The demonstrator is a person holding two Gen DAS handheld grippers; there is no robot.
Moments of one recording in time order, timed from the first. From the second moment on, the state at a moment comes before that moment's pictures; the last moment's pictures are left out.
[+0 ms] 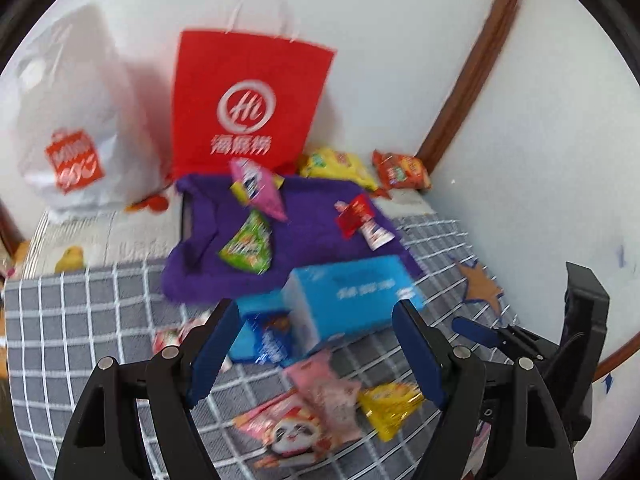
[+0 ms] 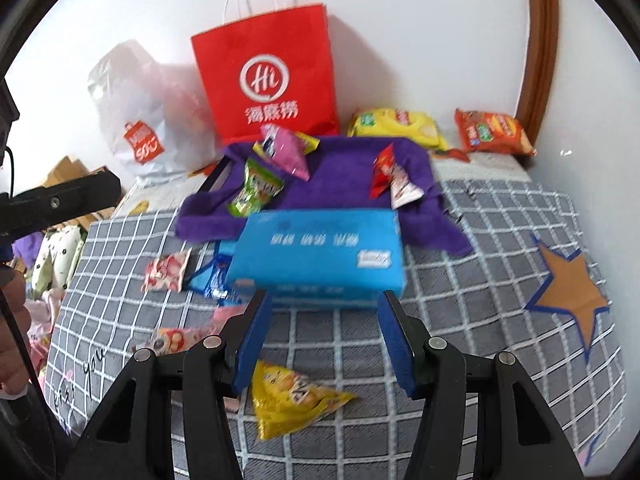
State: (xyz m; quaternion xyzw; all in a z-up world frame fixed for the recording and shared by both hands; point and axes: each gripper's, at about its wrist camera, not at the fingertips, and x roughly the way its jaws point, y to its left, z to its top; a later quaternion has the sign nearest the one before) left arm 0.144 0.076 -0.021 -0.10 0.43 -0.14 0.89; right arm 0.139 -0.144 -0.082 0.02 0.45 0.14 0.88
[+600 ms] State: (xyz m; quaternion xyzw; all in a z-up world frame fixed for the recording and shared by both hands) left arm 0.146 0.128 -0.093 -0.14 0.48 -0.13 0.85; right arm 0.122 -0.063 -0.139 -0.13 0.45 0.14 0.87
